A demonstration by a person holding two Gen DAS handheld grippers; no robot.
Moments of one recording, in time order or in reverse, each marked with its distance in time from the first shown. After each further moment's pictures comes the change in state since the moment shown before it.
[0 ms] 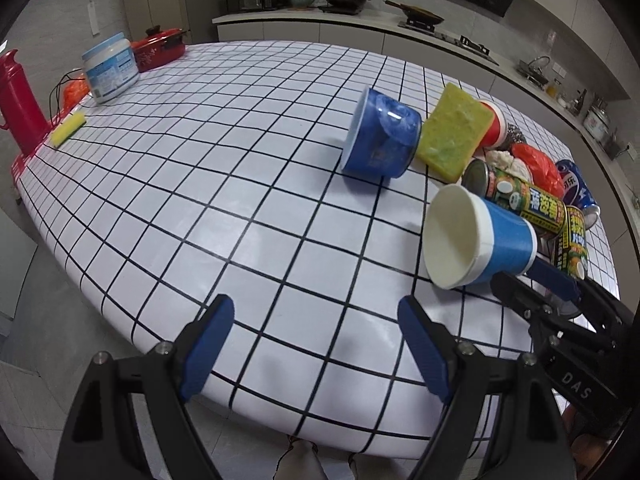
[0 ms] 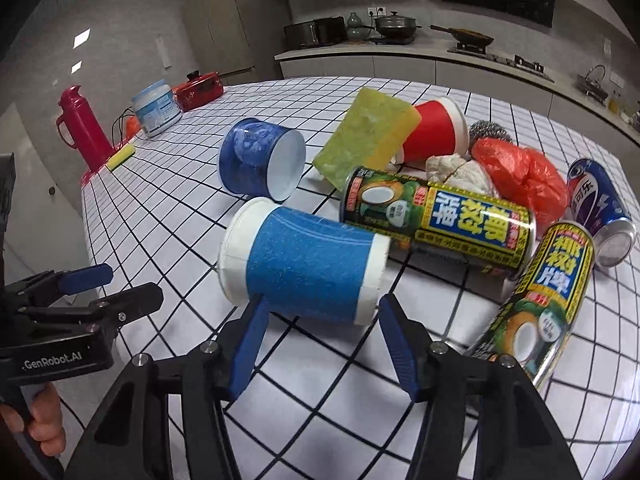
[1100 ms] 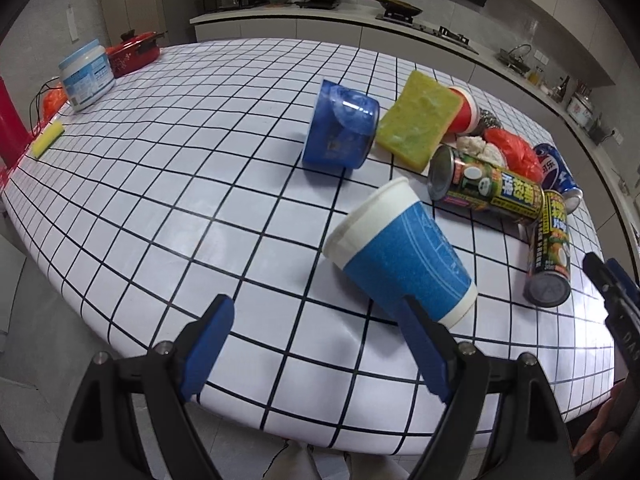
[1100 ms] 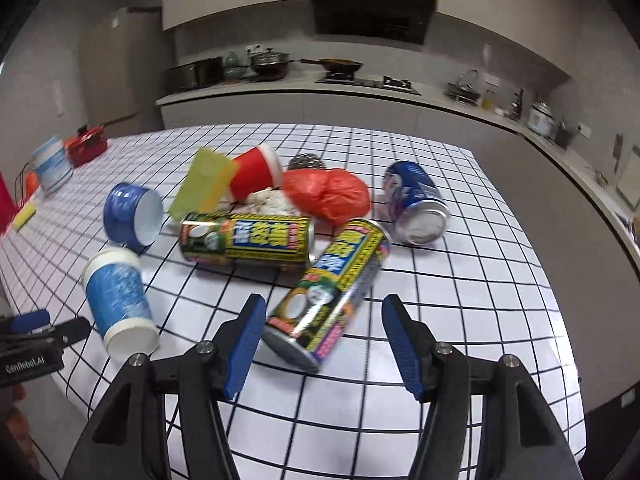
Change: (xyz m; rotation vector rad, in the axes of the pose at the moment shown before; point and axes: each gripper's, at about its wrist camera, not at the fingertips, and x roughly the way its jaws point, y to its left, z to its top) left arm -0.001 -0.024 0.000 0.049 0.023 -0.043; right arm -0.094 -0.047 -0.015 0.181 -0.144 -0.448
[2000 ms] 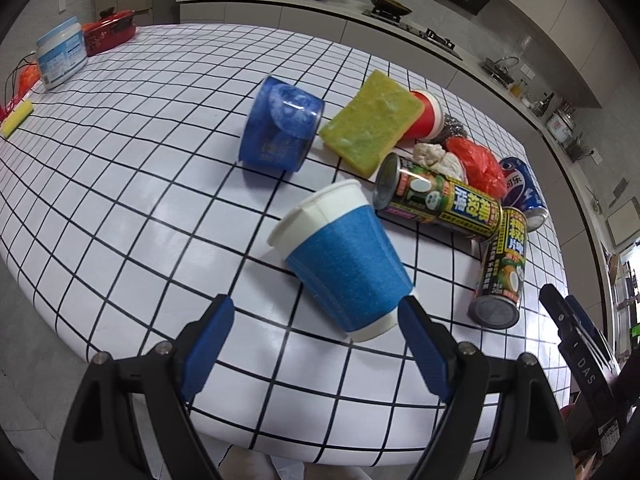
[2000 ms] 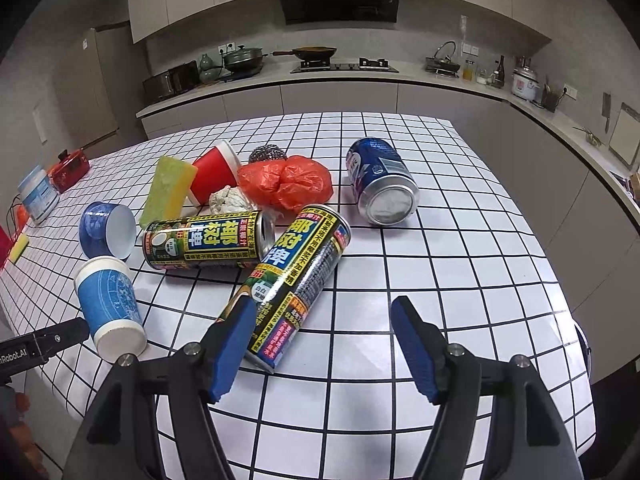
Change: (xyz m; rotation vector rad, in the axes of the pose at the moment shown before) left arm -0.001 -0.028 0.012 -0.061 0.048 -0.153; right arm 0.015 -0.034 -0.002 0.106 0.047 -0.006
